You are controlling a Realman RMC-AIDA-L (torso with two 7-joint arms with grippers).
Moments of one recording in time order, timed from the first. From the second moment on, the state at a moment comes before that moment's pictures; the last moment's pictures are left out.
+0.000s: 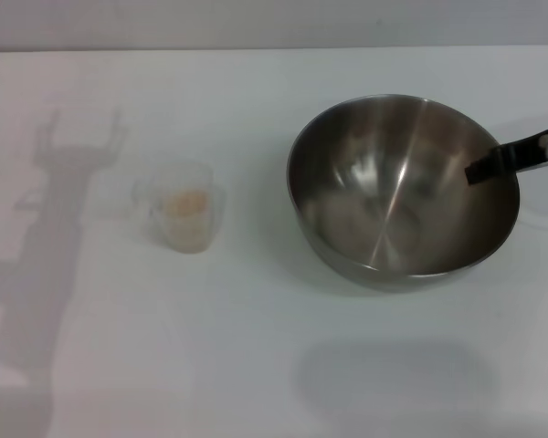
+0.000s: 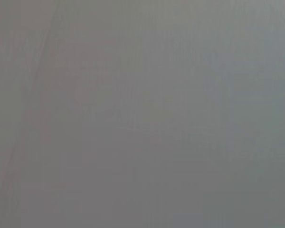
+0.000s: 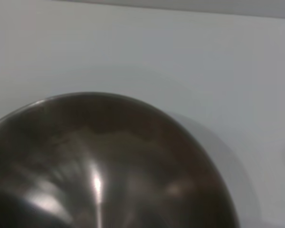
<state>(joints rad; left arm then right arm) -0.42 -2.07 -0.81 -0.38 2.12 1.54 0.00 0.53 2.07 -1.14 -1.32 0.50 1.44 -0.37</state>
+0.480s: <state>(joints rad) -0.41 -2.07 -0.81 -0.38 2.12 1.55 0.00 0.54 2.08 -1.14 -1.30 0.50 1.41 -0.39</state>
